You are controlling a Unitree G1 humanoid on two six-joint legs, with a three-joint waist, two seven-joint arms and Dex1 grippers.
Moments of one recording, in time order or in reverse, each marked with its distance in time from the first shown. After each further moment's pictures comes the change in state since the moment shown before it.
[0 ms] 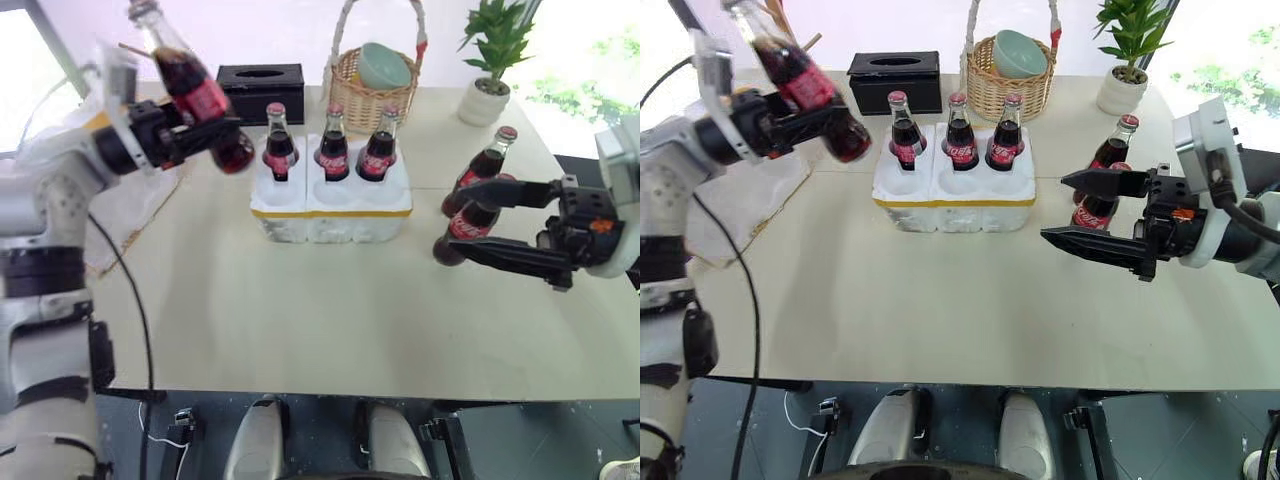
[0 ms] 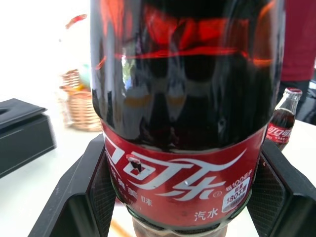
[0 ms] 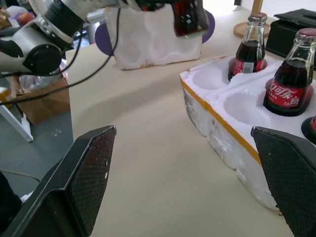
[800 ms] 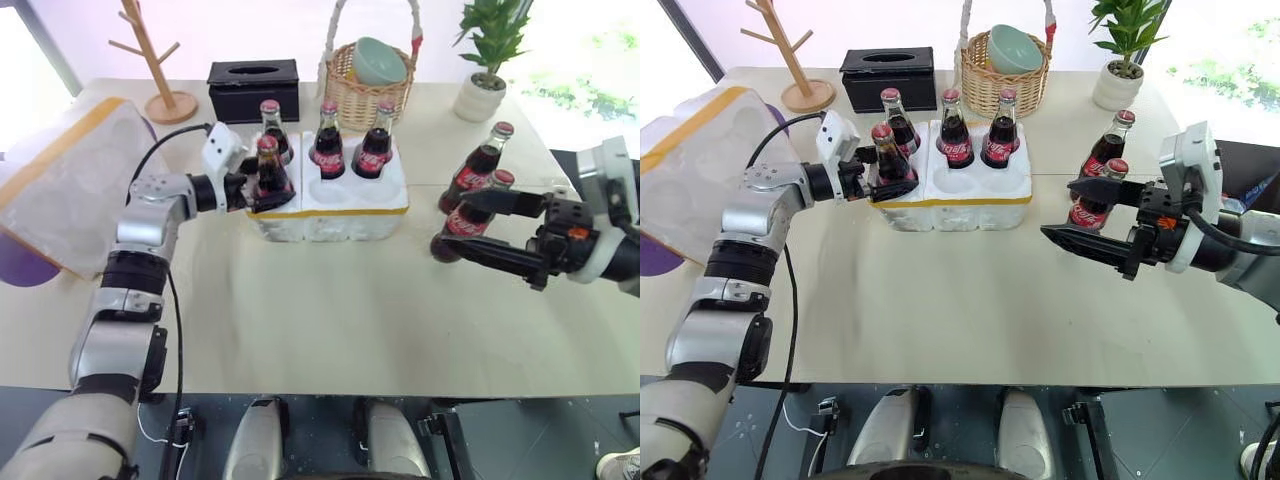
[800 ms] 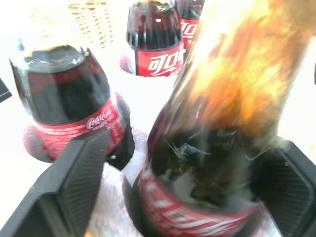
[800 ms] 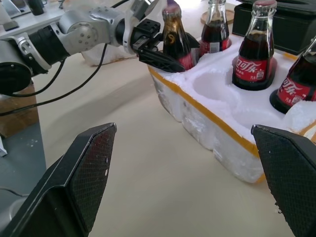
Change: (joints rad) left arm 0.057 -0.132 -0.134 0.179 0.286 -0.315 -0.005; right arm 0.070 0.039 0.019 -0.010 -0.066 -0.052 -0.099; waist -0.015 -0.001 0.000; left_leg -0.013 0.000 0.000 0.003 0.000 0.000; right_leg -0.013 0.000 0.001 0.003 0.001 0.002
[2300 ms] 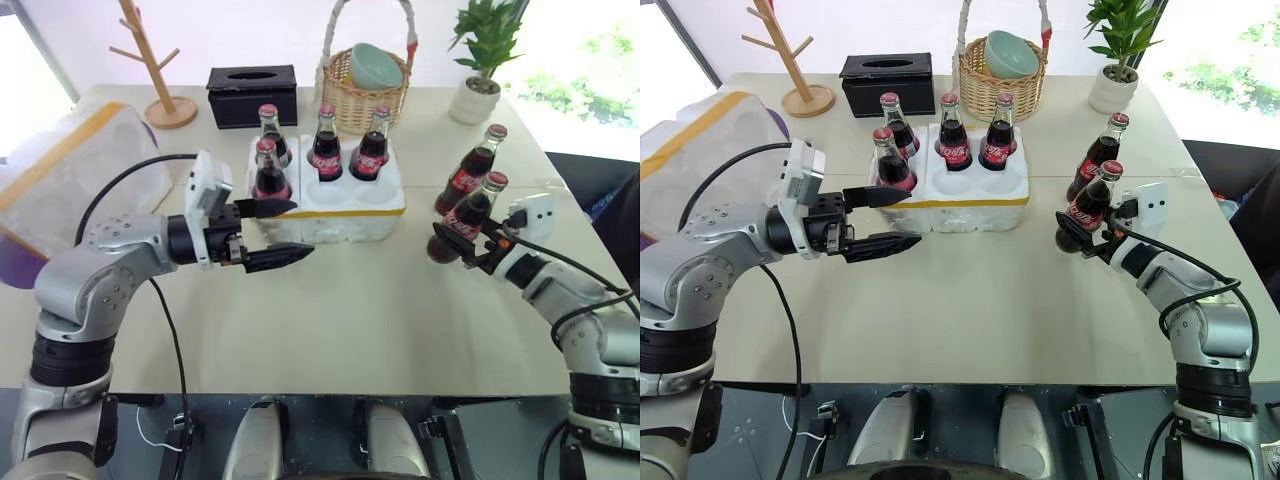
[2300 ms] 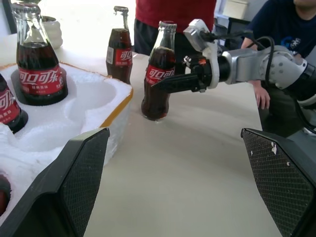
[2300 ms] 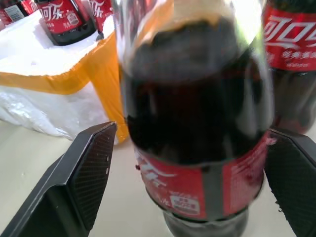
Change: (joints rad) left arm 0.375 0.162 0.122 -0.898 -0.532 0.559 0.082; right arm -0.015 0.451 0.194 0.420 -0.515 -0.324 -0.249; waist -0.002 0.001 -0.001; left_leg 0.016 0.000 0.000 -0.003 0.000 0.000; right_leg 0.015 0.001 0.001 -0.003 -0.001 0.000
